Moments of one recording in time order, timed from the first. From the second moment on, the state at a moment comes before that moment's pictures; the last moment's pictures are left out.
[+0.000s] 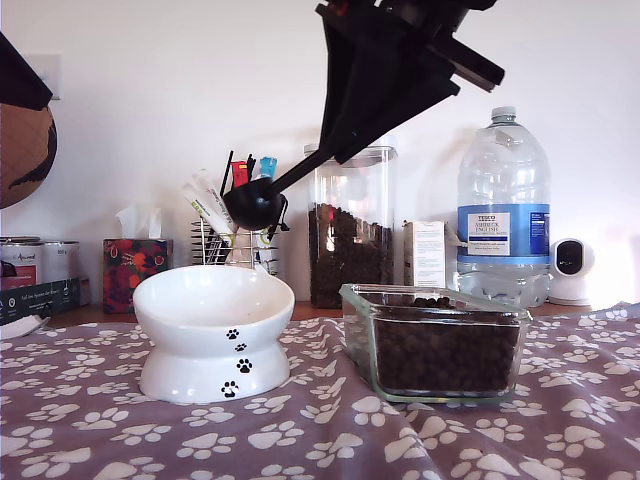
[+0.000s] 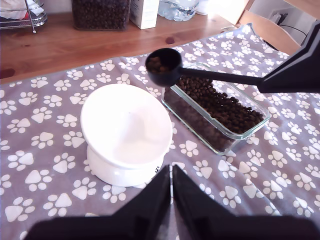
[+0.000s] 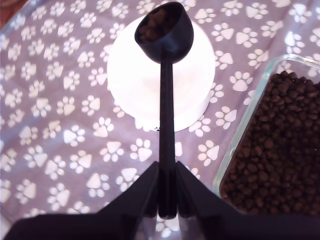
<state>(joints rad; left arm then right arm) -0.50 0.55 0.53 -0.43 0.19 -0.19 0.86 1.39 1.11 -0.56 0.05 0.25</state>
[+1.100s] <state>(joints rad) -0.50 0.53 0.53 -0.46 0.20 -0.23 1.02 1.68 1.32 -0.72 0.63 -0.36</state>
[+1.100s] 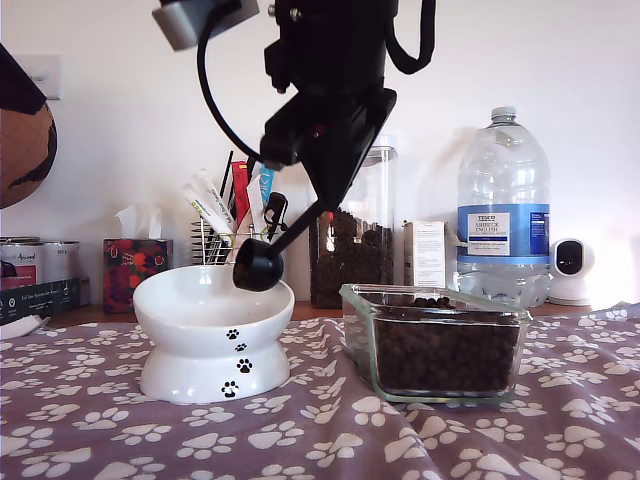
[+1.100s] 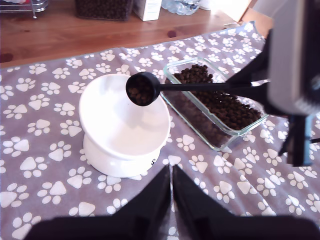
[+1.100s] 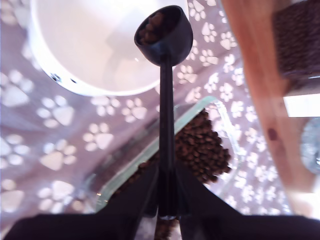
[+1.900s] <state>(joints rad) -0.50 0.47 0.53 -0.50 0.22 -0.23 1.06 1.69 1.32 -0.60 0.85 -0.87</state>
